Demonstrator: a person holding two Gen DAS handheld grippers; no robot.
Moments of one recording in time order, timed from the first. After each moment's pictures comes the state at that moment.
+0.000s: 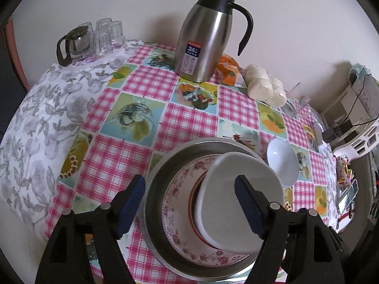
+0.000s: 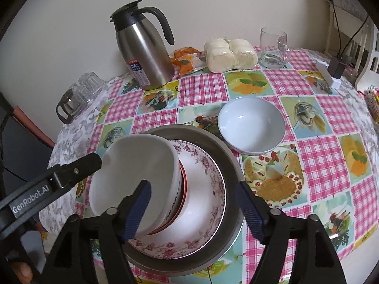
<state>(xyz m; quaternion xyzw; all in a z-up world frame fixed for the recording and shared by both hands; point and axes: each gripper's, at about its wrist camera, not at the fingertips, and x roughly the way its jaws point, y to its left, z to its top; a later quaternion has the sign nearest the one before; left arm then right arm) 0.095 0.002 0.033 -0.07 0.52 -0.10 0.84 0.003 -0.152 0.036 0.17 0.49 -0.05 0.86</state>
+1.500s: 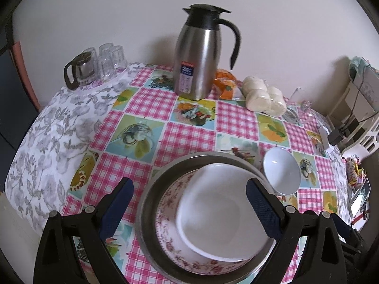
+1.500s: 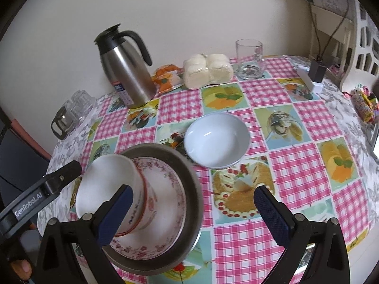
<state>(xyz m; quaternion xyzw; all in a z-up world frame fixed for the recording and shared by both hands) 0.079 -0.030 0.053 -0.03 0.47 -0.07 0.88 -0.019 -0.208 0.050 0.18 0.45 -0.08 0.87</state>
